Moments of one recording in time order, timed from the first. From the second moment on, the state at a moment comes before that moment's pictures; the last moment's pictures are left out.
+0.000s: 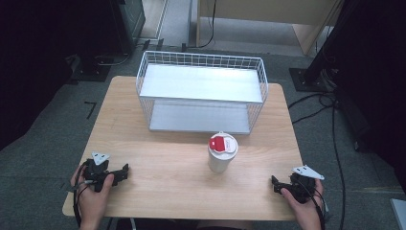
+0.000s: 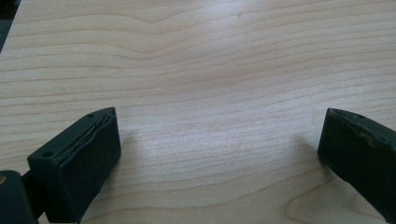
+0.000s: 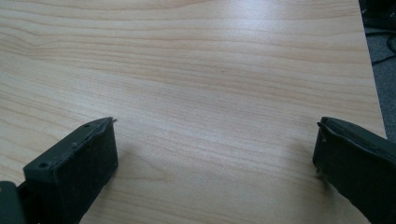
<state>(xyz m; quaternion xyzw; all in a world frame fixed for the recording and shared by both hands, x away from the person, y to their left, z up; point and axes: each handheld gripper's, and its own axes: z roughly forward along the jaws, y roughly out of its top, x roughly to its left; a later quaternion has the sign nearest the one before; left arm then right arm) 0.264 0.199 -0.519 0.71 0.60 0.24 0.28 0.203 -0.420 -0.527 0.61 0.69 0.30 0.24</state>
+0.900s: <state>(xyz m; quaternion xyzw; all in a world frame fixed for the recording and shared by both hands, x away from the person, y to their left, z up) 0.264 0.197 -0.519 0.71 0.60 0.24 0.28 0.216 -0.345 -0.500 0.57 0.70 0.36 0.24</state>
